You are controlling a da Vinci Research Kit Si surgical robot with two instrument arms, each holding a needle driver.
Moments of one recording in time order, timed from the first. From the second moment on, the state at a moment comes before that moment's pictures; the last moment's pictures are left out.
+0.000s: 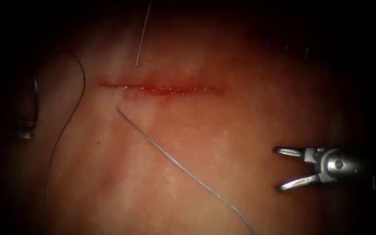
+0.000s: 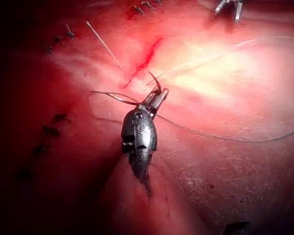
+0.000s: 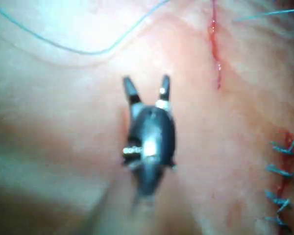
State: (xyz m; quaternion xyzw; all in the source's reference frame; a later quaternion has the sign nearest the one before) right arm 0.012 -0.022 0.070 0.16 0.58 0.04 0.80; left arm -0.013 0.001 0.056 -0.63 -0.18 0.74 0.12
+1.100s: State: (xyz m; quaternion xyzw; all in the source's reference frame) right arm 0.037 -0.018 0.078 0.12 0.61 0.05 0.78; left arm -0.012 0.001 0.056 -0.63 -0.18 0.74 0.12
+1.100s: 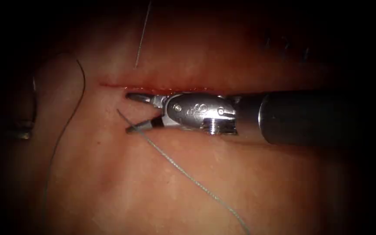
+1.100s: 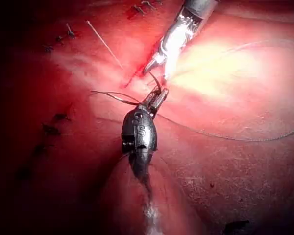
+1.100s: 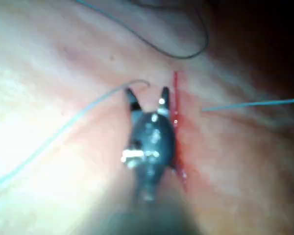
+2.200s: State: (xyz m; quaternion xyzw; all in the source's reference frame) right arm 0.031 -0.021 0.074 0.13 0.63 0.01 0.77; left arm -0.012 0.001 0.056 -0.63 -0.18 0.74 0.12
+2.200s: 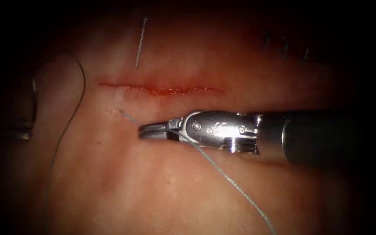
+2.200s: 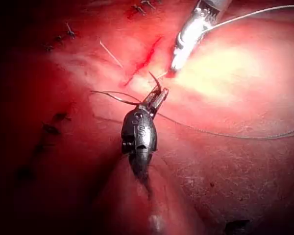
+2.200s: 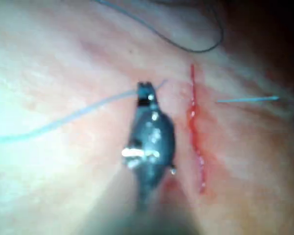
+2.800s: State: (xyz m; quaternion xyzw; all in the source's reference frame) right arm 0.028 -0.024 0.074 0.09 0.61 0.05 0.78; left arm -0.013 0.001 0.056 -0.63 -0.18 0.74 0.12
